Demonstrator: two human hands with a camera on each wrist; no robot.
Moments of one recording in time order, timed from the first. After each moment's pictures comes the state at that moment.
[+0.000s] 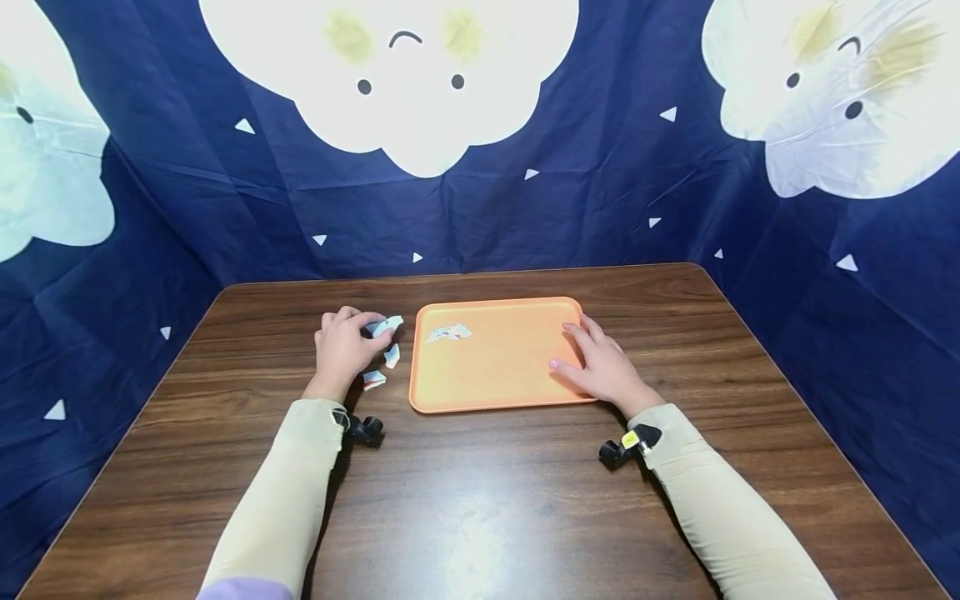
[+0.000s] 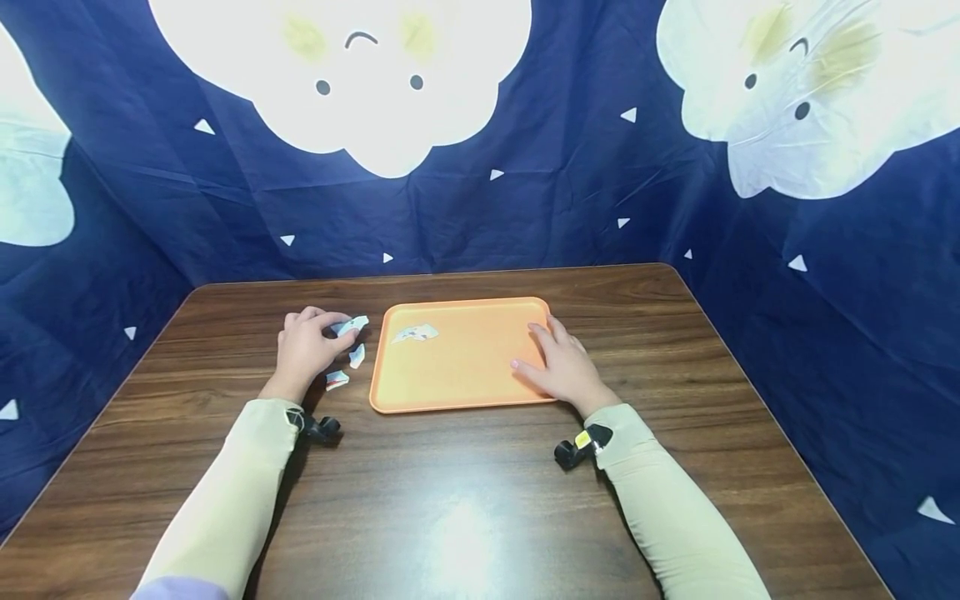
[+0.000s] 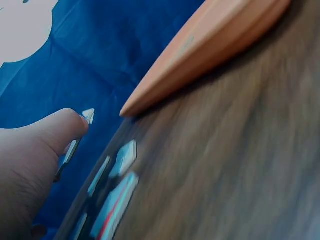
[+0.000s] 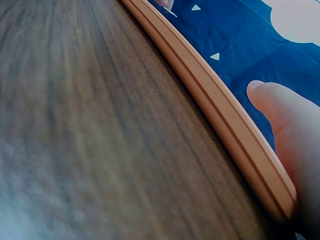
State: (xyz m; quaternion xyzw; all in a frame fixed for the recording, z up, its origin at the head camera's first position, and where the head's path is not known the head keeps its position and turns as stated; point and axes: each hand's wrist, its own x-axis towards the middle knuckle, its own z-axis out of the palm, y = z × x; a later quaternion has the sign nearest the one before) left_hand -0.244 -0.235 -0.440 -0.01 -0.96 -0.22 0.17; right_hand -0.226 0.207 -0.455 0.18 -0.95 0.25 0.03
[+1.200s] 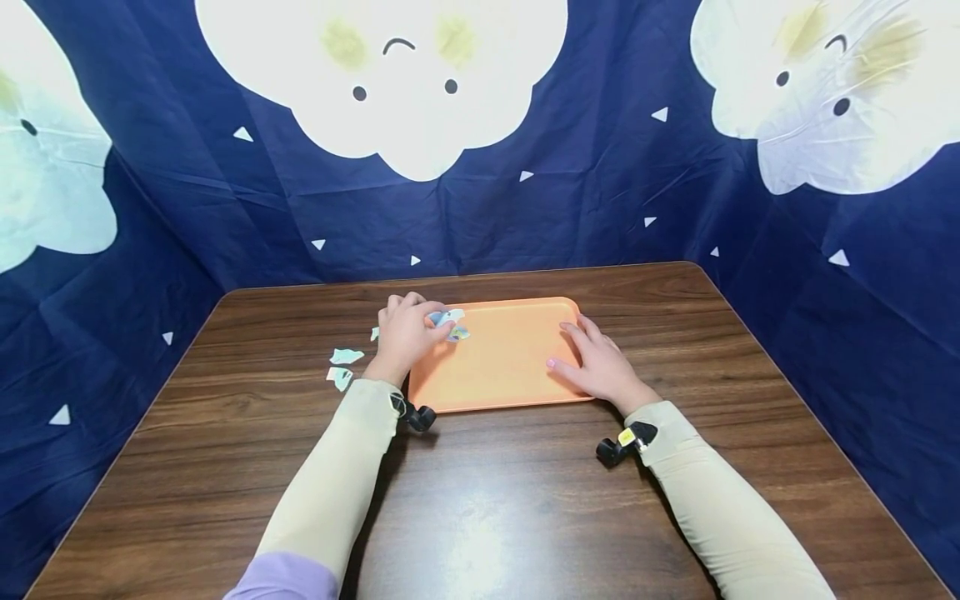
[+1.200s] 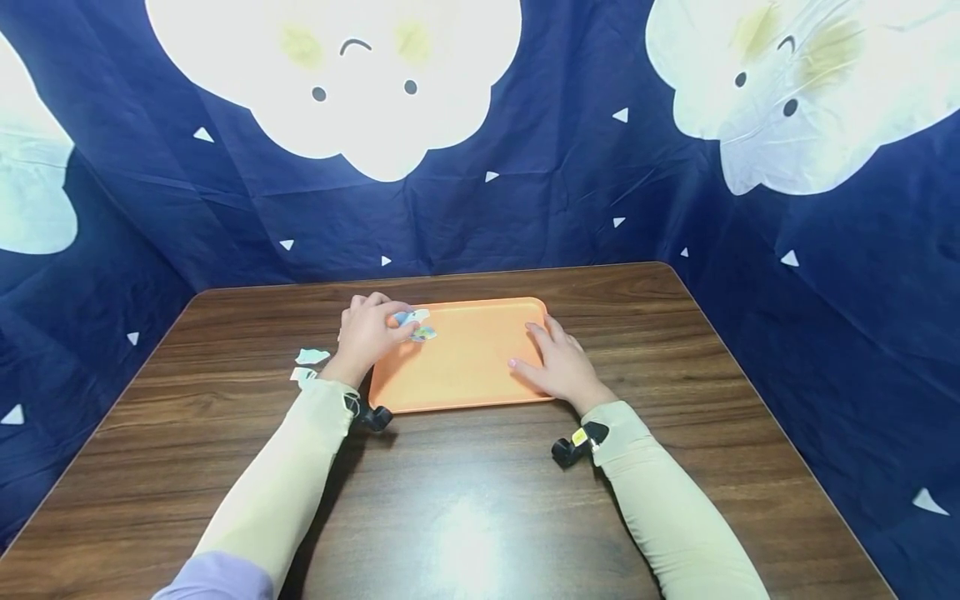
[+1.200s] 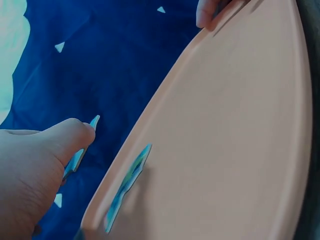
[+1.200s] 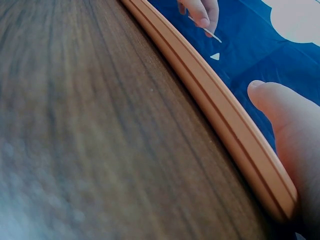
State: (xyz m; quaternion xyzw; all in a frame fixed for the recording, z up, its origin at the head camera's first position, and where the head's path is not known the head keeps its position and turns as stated) left_hand -0.259 -0.140 -0.415 -0.09 -0.97 -0.20 0.14; right_hand -0.226 0.208 -0.452 0.18 -0.95 0.25 0.03
